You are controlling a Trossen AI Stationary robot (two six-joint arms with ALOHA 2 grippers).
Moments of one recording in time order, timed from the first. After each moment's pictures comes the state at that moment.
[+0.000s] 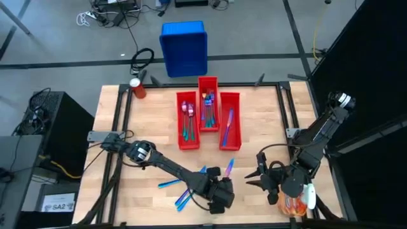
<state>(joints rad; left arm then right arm) -0.45 2.42 2.16 -0.87 -0.25 -0.46 0.90 1.26 0.91 -0.37 0.68 0.18</state>
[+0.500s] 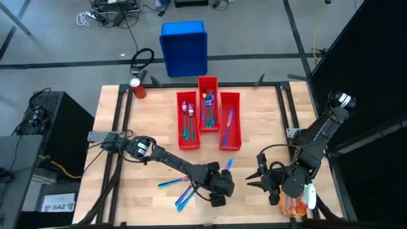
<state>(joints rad) -0.39 2.41 2.01 -0.81 -0.14 -0.53 0.90 1.26 0.91 -0.37 0.65 0.18</state>
